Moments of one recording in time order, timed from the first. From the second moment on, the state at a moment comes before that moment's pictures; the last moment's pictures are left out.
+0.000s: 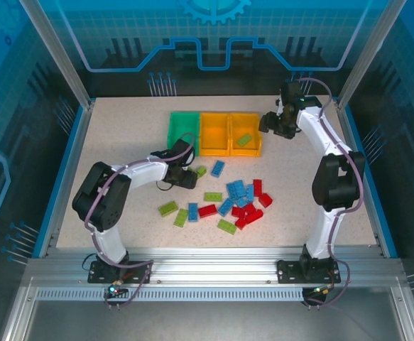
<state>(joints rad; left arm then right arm) -0.47 1.81 1.08 -0.49 -0.04 -0.25 0.12 1.96 1.79 -0.96 -0.13 0.36</state>
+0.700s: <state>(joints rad) -0.47 1.68 1.11 -0.53 0.00 -0.29 0.12 1.96 1.77 -0.93 -0.14 0.35</state>
